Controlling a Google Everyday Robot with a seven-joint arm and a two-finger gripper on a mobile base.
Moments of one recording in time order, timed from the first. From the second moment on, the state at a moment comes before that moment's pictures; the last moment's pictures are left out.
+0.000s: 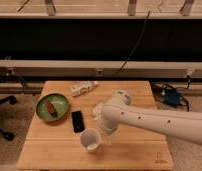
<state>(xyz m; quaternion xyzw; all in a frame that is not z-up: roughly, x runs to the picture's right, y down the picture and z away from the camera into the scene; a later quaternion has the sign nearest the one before) 0.020 0.222 0.715 -0.27 -0.19 -0.26 0.91</state>
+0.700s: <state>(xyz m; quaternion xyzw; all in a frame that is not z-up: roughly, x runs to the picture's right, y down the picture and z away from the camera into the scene) 0.042 0.236 0.632 -0.23 -0.20 -0.29 0.91</state>
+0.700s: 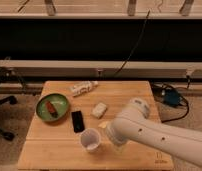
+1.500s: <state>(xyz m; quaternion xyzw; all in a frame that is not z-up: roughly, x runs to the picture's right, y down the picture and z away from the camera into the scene) -0.016 0.268 0.628 -0.24 -0.23 -0.39 0.86</state>
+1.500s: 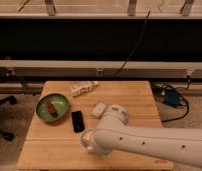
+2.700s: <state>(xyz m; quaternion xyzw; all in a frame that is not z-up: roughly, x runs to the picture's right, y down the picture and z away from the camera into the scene) -0.014 0.290 0.681 -0.27 -0.20 -0.39 0.86</state>
